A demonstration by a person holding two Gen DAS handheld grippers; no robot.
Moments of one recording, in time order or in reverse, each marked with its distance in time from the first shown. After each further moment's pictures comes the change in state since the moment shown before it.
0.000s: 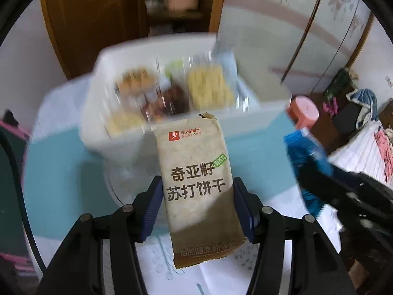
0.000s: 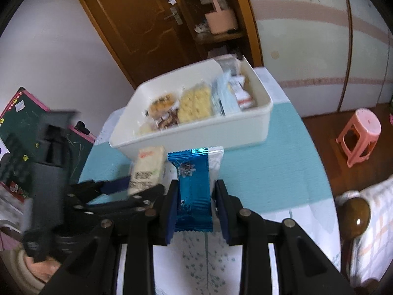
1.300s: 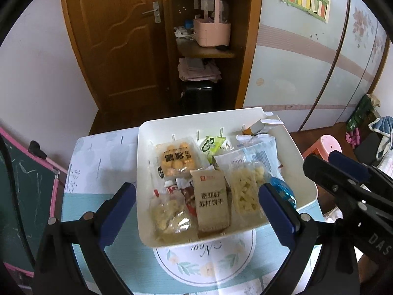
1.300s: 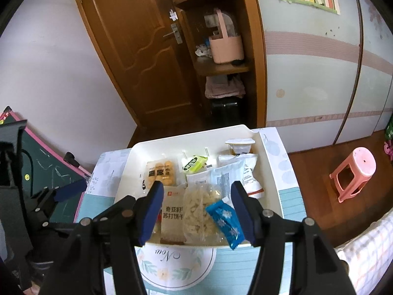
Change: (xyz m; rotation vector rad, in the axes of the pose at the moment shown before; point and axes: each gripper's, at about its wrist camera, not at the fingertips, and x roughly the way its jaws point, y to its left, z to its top) left arm -0.019 0.052 0.136 -0.062 -0.100 0.145; right arm 0.025 0.024 0.142 -0.036 -0.068 -0.061
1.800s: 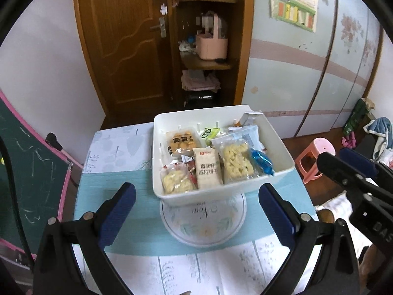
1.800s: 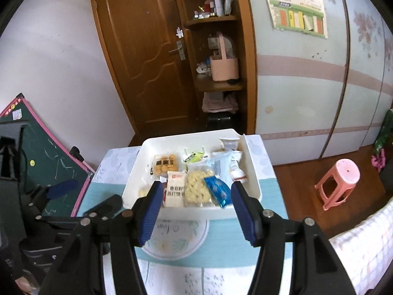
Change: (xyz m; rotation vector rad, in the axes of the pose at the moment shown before) left arm -0.109 0.001 -0.077 0.003 -0.095 0.003; right arm -0.102 0.021 -0.059 -0.065 -0.092 -0.067
